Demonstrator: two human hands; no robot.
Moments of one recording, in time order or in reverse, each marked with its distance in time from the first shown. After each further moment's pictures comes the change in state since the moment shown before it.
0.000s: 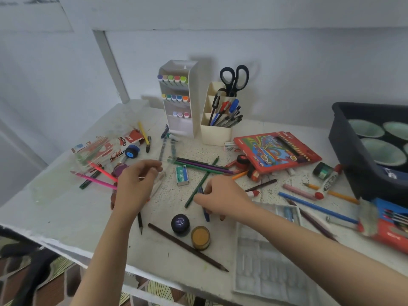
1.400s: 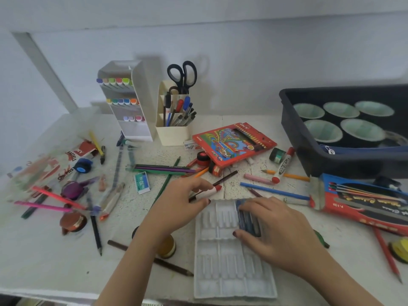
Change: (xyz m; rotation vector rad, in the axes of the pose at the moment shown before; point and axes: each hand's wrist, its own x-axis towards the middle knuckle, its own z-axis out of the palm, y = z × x) left_hand -0.037 0.063 0.098 0.163 -0.627 0.413; right_hand -0.130 0.108 -0.031 -0.374 0.444 -0.118
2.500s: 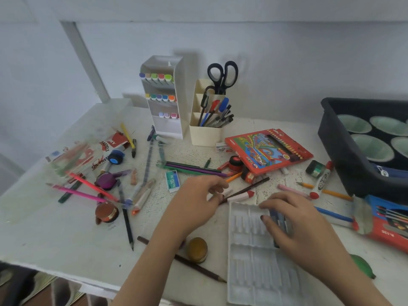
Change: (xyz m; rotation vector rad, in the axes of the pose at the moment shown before) left_hand -0.002 -0.020 -0.024 0.019 0.072 -0.093; right_hand 0.035 -0.023 -0.001 0.099 -0.012 0.047
